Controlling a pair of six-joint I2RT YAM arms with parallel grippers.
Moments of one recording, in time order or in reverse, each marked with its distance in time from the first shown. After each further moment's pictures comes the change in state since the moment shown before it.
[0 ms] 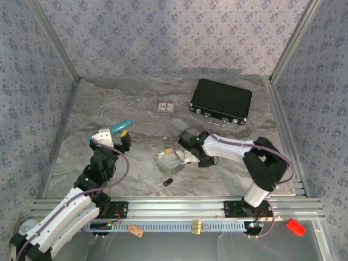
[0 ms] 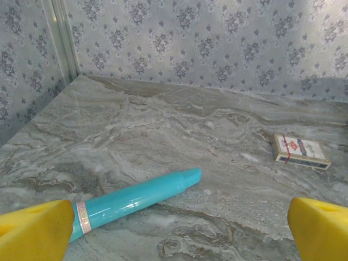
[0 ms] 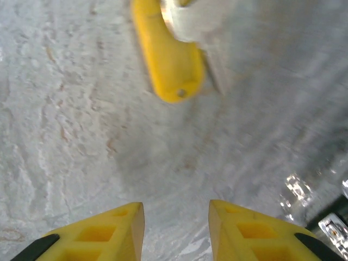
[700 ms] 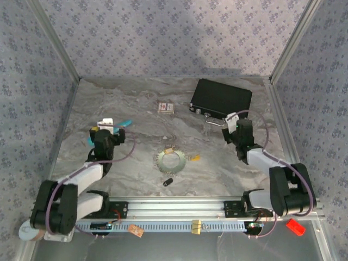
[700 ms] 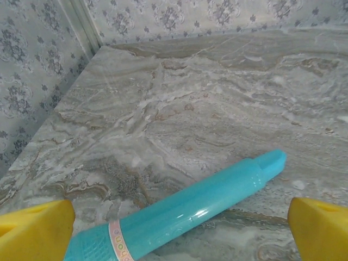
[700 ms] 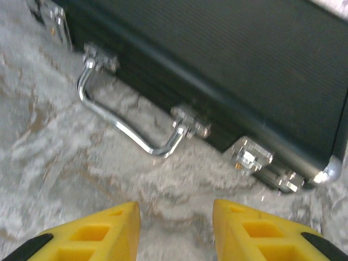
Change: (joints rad) left arm 0.374 0.619 -0.002 0.506 0.263 0.243; right arm -0.690 -0.283 -0.523 1.195 -0.373 0.457
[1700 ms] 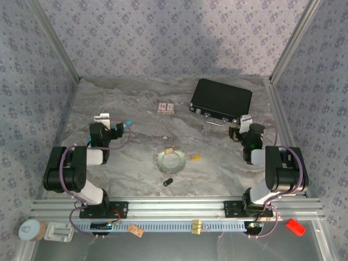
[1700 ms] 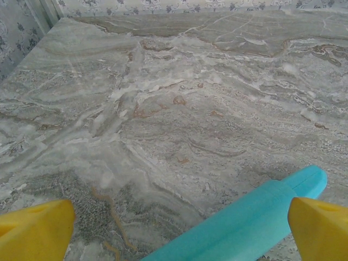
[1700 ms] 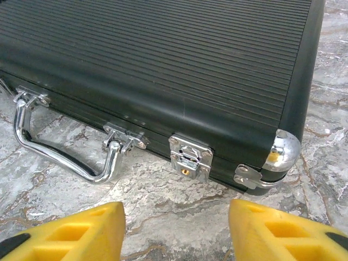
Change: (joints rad) left arm 0.182 0.361 0.096 0.241 0.272 -0.005; right arm -0.209 0.212 -0.098 0.407 -0.198 0.175
